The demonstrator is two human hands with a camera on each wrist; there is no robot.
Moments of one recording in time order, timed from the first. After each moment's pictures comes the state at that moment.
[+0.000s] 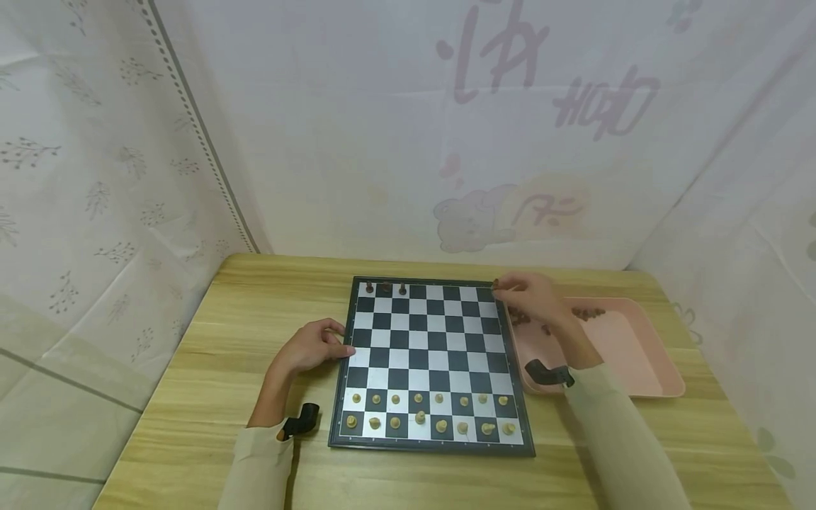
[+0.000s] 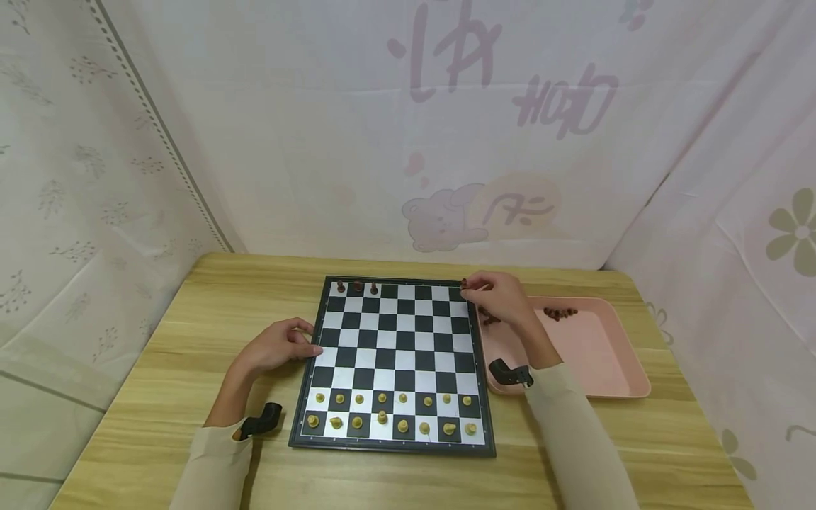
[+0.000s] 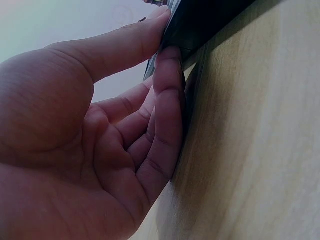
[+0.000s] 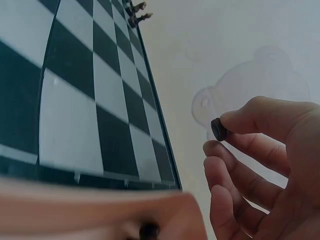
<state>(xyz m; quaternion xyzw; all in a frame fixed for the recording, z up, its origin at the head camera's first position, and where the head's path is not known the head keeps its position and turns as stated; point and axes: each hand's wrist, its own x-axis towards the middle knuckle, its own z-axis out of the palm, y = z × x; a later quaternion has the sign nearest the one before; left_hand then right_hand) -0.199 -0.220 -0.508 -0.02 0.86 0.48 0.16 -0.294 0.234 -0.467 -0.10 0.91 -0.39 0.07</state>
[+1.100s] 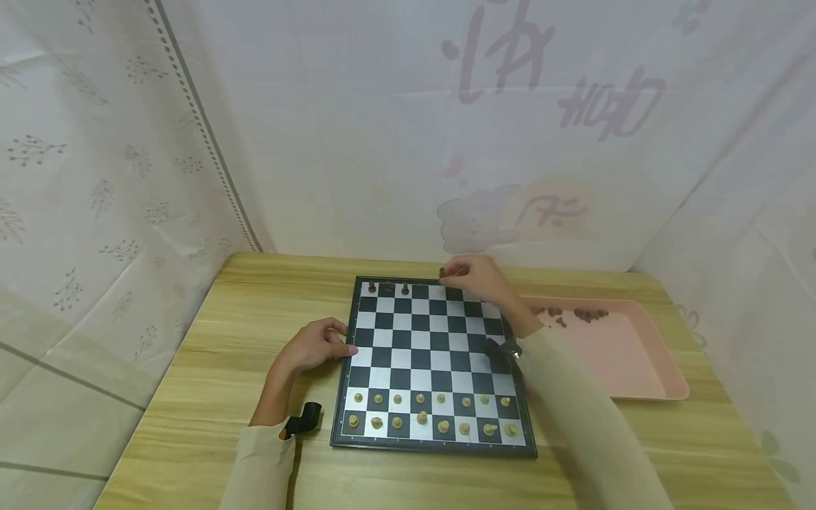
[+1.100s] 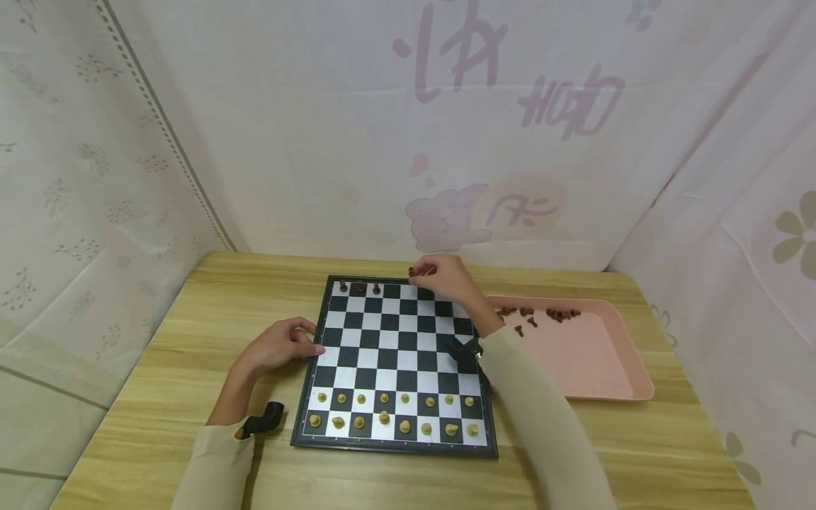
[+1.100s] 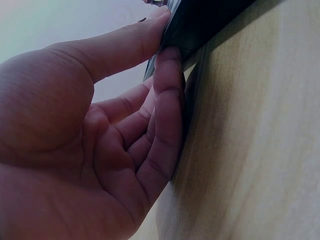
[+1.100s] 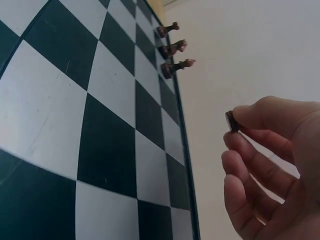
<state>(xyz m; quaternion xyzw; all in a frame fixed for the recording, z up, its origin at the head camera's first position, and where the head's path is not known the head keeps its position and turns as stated) -0.199 -0.220 -0.508 -0.02 0.86 0.48 0.16 -0.341 0.140 -0.471 -0.20 0.90 -0.38 0.06</state>
